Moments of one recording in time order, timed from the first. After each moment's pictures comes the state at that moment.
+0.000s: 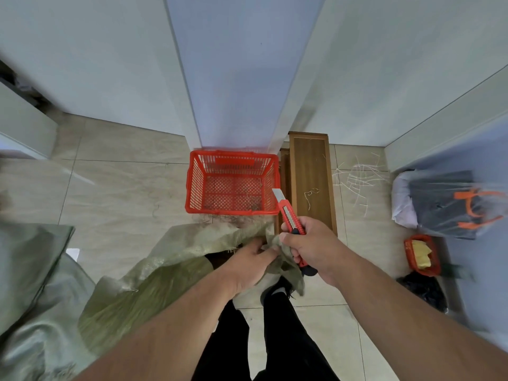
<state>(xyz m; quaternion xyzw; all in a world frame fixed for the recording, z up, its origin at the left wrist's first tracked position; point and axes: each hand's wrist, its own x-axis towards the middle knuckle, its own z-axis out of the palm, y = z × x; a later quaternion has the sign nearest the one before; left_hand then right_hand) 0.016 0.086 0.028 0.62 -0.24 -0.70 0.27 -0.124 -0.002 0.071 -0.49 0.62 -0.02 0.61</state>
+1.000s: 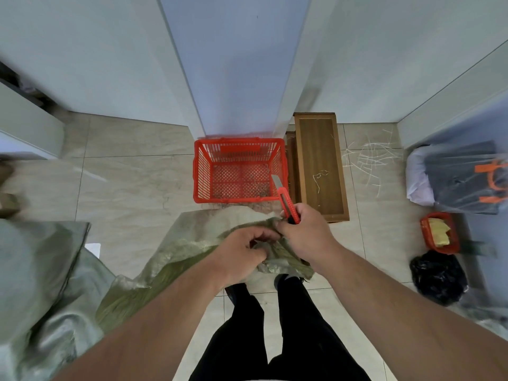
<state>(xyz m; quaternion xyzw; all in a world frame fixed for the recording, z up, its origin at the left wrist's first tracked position) 0.045 0.102 0.042 0.66 -0.38 -0.61 0.20 -0.105 0.020 0.051 -0.55 0.64 -0.05 0.53</state>
